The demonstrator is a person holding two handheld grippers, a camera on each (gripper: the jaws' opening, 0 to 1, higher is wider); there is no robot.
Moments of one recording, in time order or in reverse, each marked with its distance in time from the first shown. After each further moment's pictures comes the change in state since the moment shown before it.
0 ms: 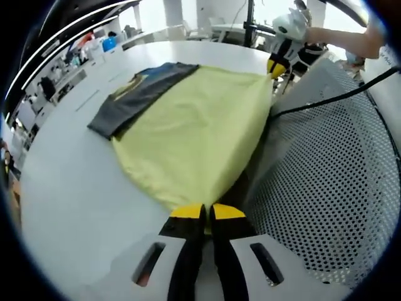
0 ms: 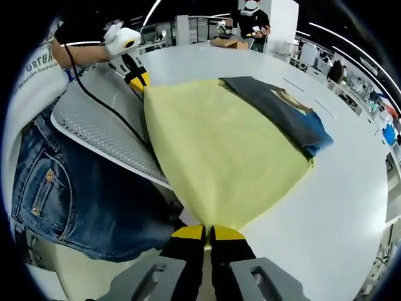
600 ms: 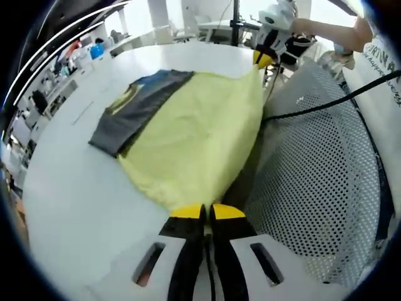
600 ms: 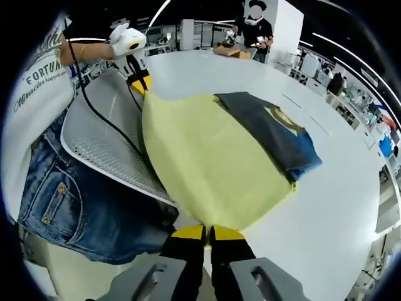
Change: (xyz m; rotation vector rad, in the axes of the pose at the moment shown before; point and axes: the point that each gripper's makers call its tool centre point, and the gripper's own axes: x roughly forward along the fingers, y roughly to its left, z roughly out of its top) left arm -0.022 0.016 0.021 0.080 0.008 -0.028; right arm -0.021 -0.020 0.035 -0.060 -0.053 -0.072
